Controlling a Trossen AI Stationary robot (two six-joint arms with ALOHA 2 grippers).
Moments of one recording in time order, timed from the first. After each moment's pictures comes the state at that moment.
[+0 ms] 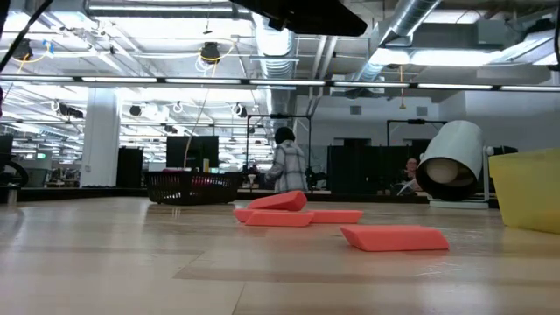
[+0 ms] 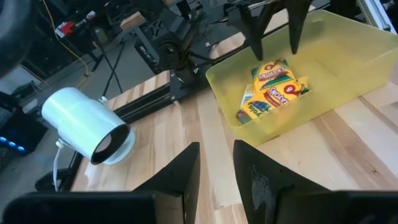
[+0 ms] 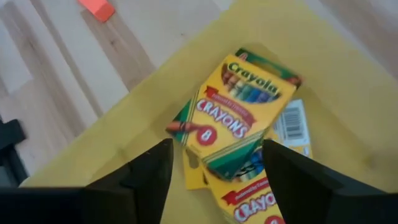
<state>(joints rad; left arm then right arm) -0.24 1.75 1.17 0.22 -0.34 0.38 1.15 1.43 0.93 -1.04 0.52 1.77</state>
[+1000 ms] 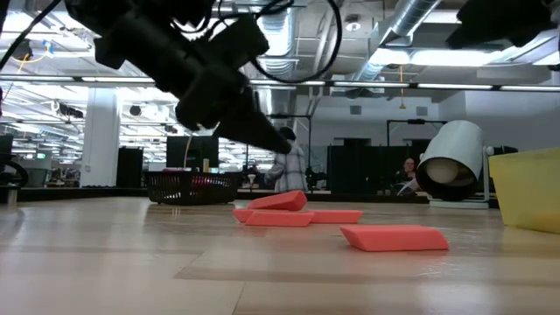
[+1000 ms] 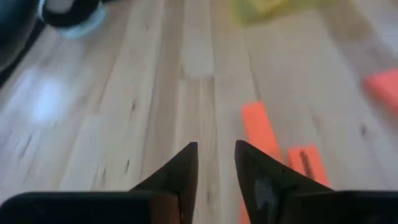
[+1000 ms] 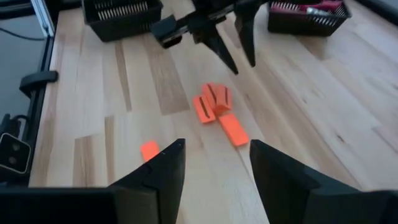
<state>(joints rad) -0.27 1.75 0.82 0.32 -0.39 0.07 0.82 1.43 0.93 -0.45 0.83 0.86</state>
